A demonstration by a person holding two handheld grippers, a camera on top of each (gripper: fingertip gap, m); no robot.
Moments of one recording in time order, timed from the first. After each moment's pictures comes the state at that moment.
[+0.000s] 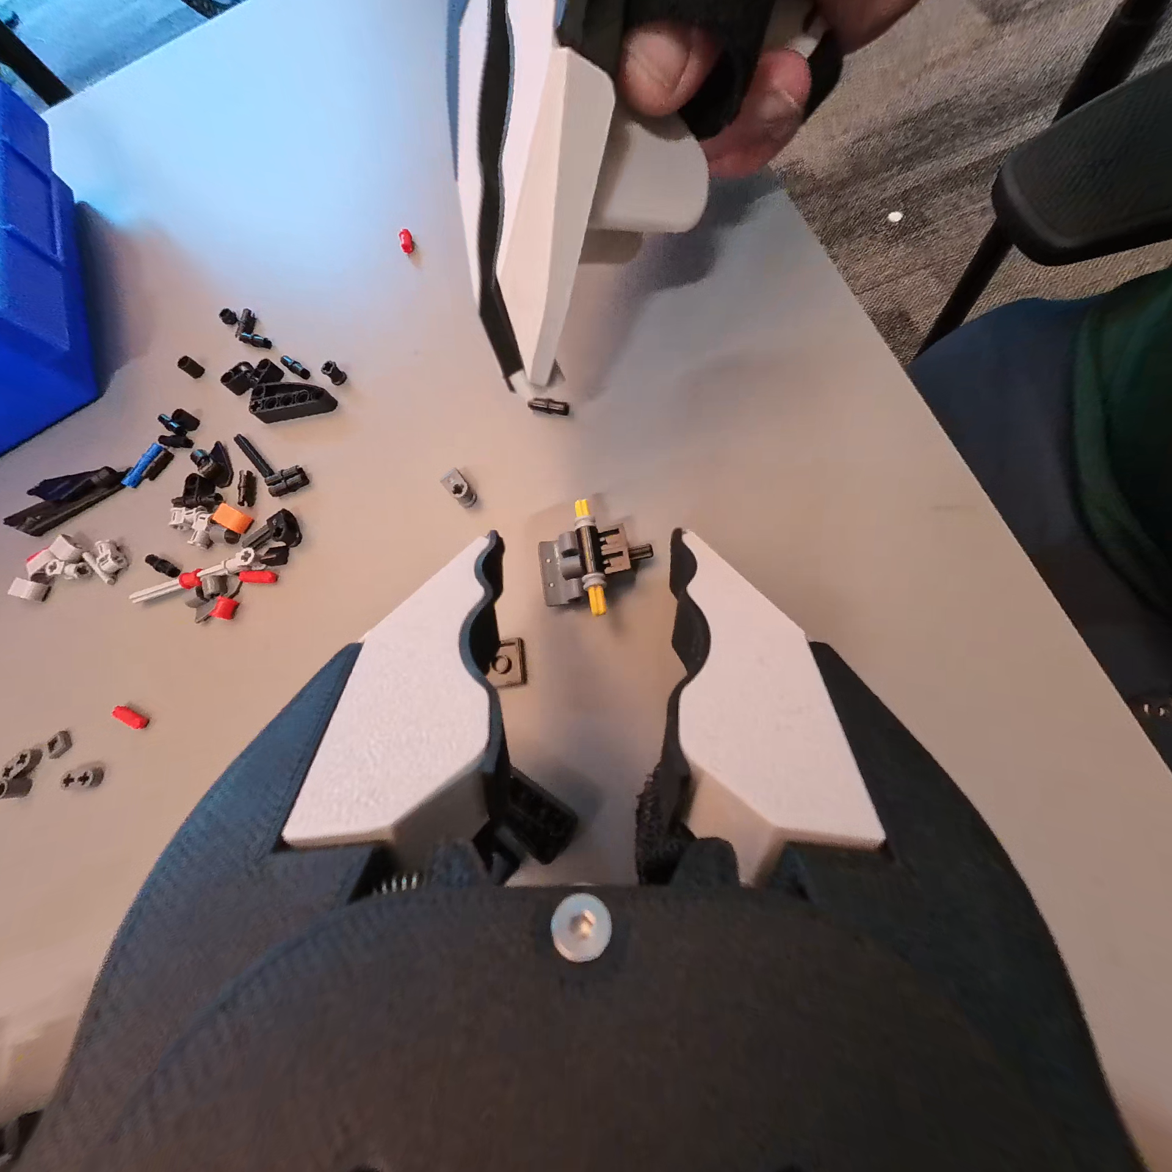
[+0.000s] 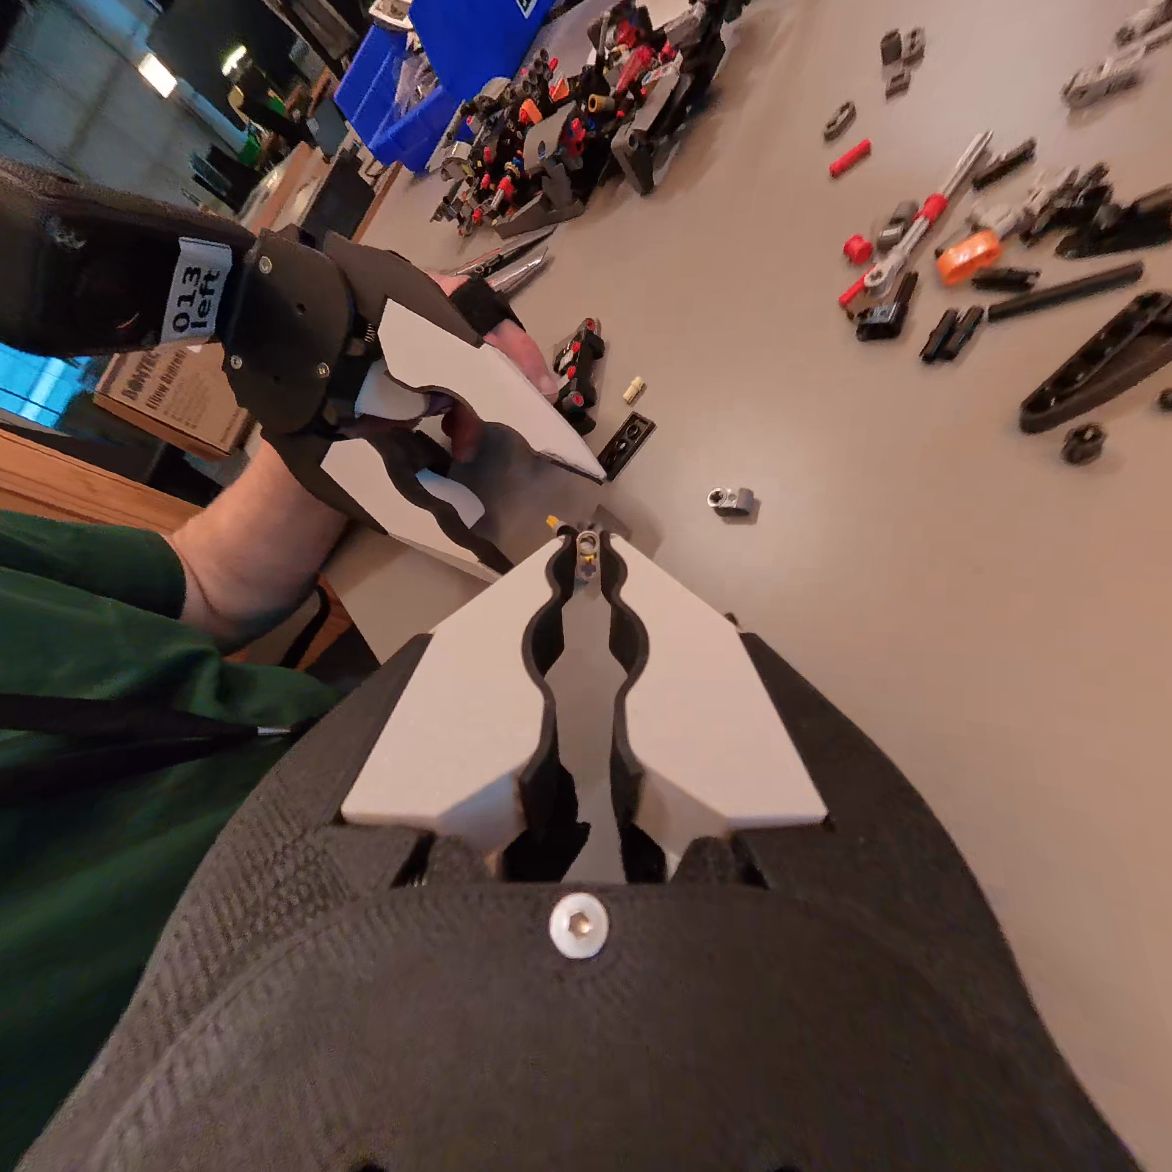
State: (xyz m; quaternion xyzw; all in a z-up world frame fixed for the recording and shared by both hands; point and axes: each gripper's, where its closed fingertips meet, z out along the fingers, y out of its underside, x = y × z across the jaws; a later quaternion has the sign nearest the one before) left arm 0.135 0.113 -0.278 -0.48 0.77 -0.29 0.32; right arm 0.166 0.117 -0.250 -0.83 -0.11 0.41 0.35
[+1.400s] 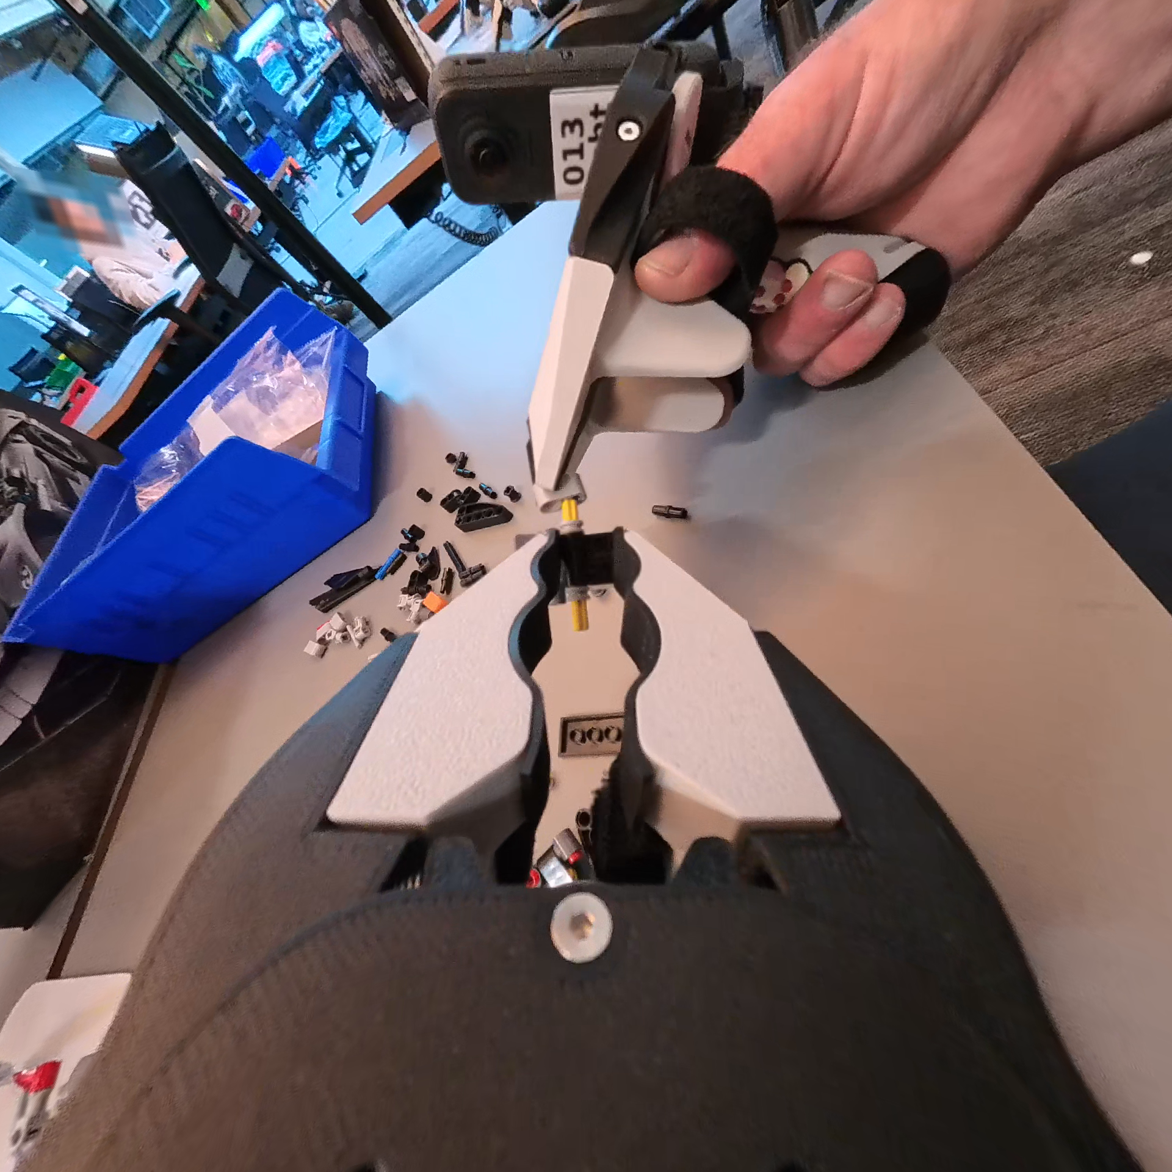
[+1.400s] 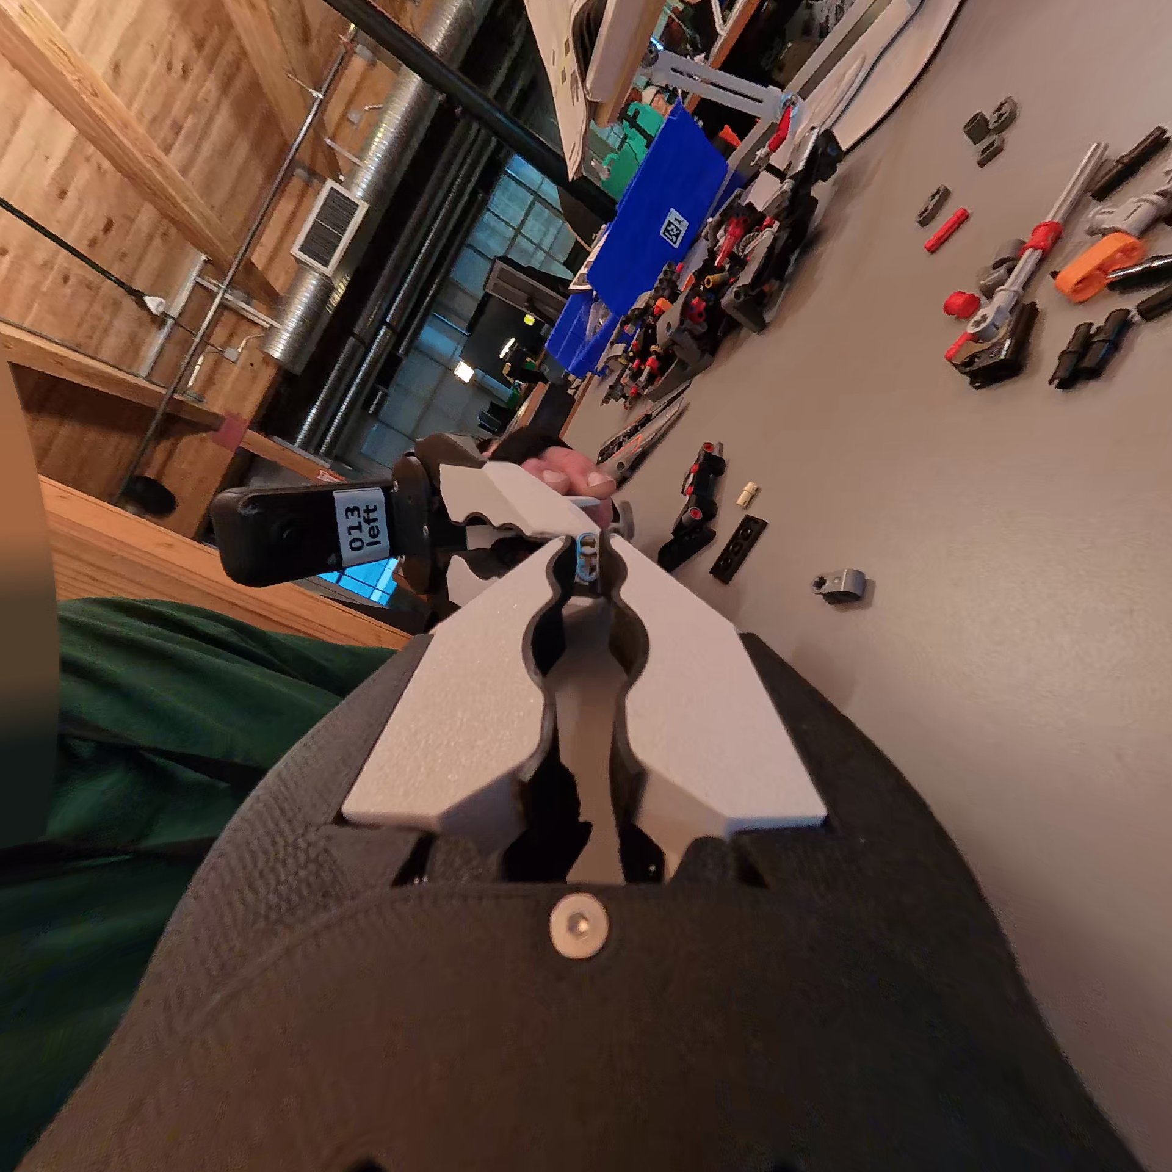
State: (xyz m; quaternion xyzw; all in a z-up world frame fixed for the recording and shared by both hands) left arm 0.152 0.124 -0.231 -0.42 0.72 -0.25 0.49; right arm 0.156 0.135 -0.217 -0.71 0.00 0.60 0.38
